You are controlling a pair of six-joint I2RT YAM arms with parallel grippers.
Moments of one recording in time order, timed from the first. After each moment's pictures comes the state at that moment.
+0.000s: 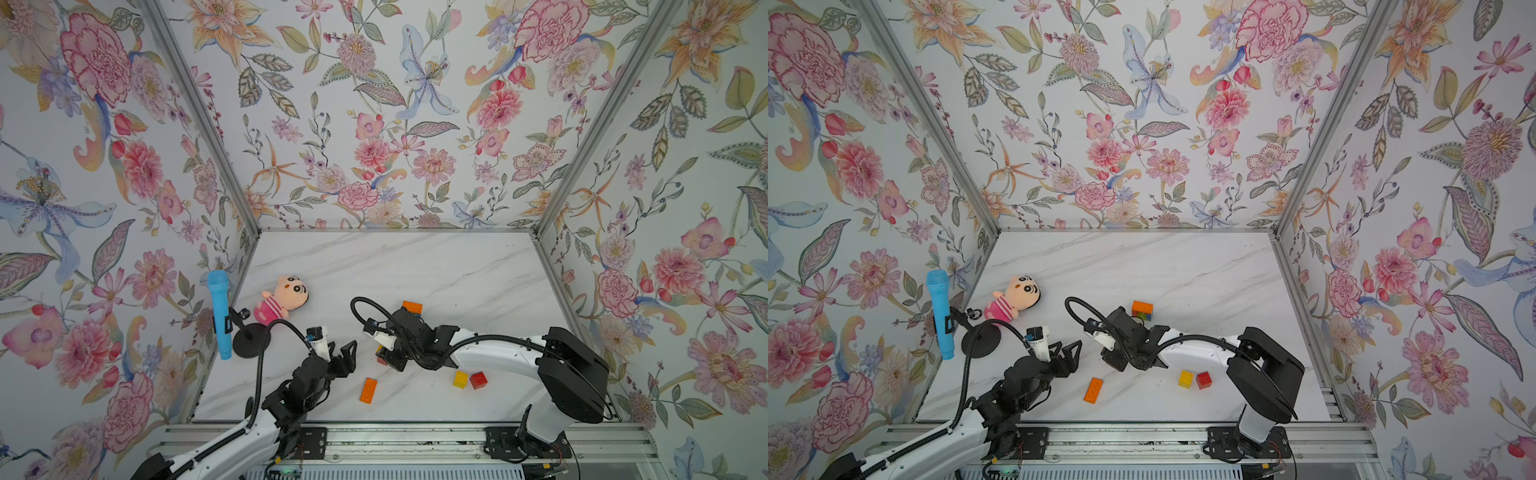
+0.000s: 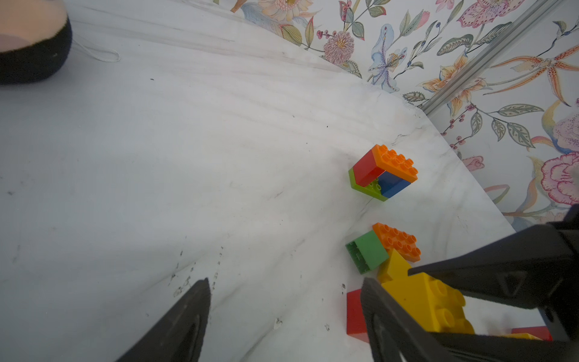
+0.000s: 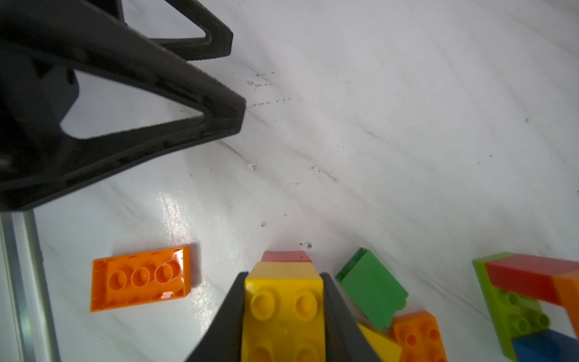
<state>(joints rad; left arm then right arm) -0.73 0.64 0.01 0.24 -0.29 -0.64 1.06 1.67 0.99 -0.20 -0.05 -0.11</state>
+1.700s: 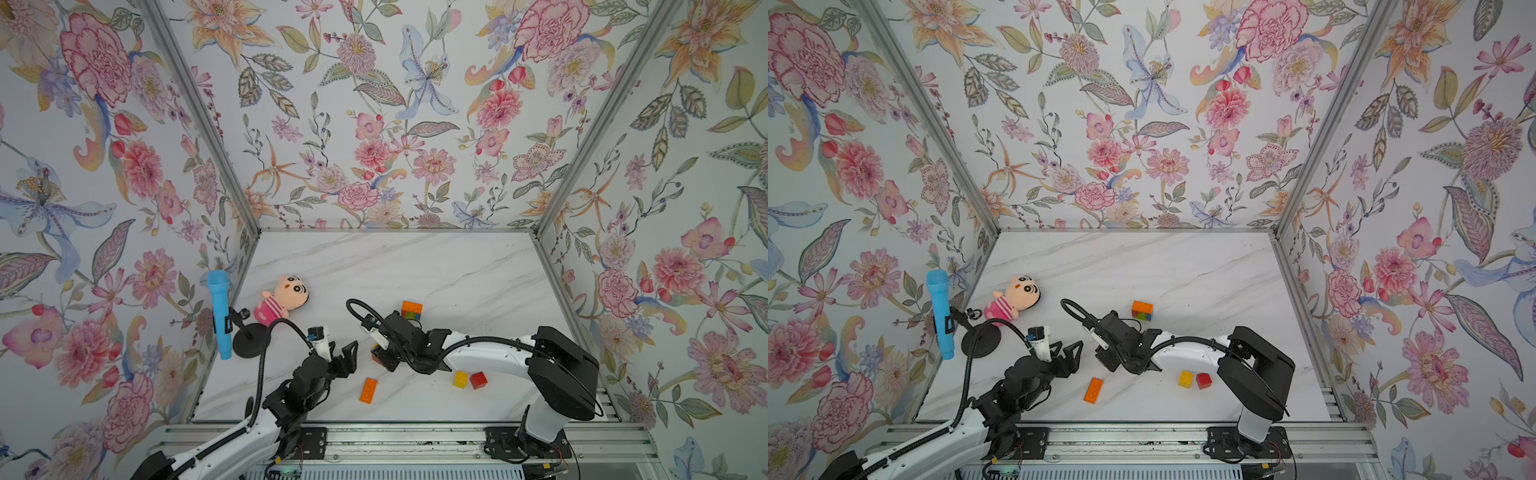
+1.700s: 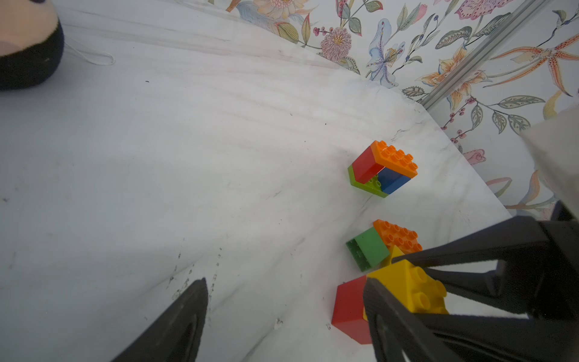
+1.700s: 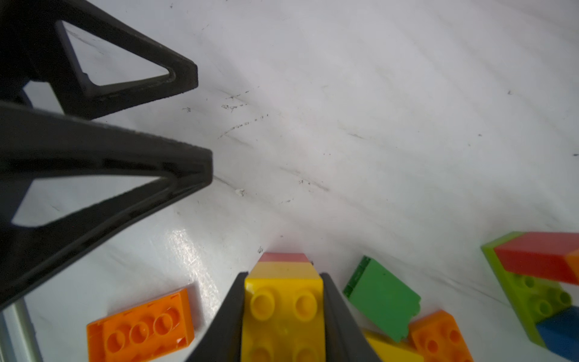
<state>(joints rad) -0.73 0.65 0.01 0.26 -0.29 -0.61 1.11 1.72 1.02 -0.15 0.06 0.08</state>
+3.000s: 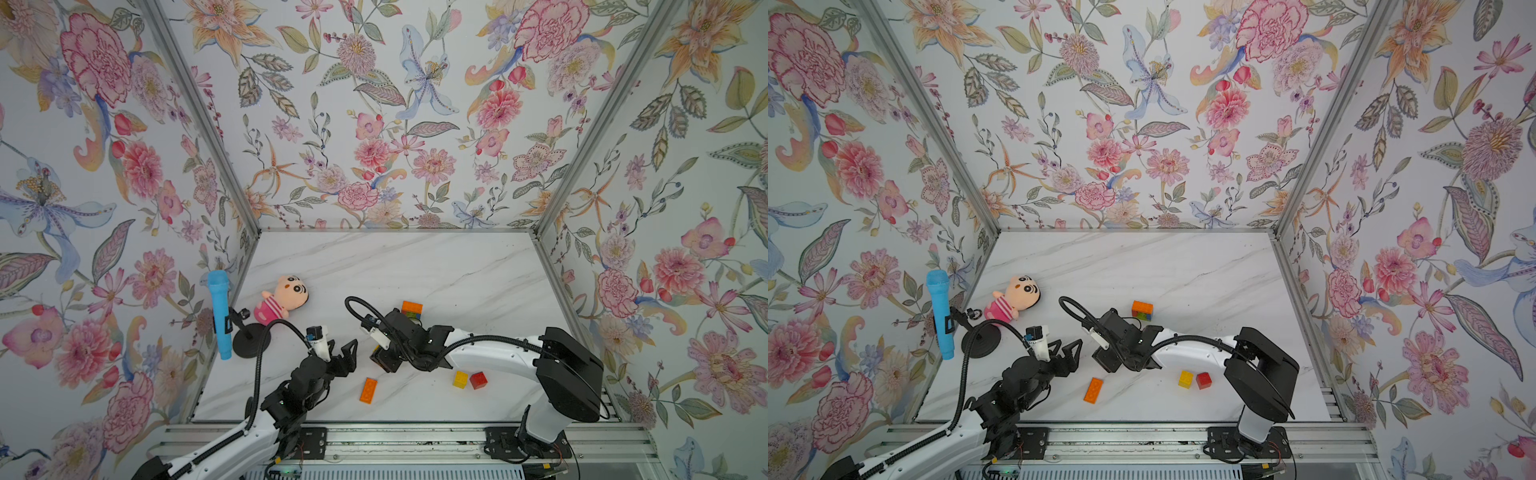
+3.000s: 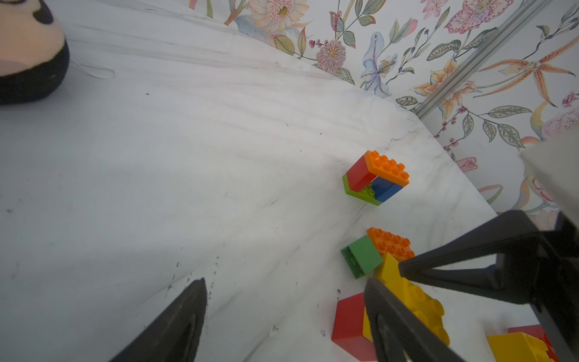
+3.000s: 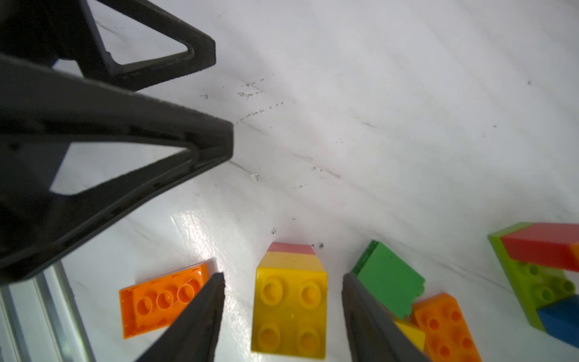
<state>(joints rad) -0.73 0.62 0.01 0.25 -0.30 -0.60 1.10 1.66 1.05 -0.26 0.00 0.07</state>
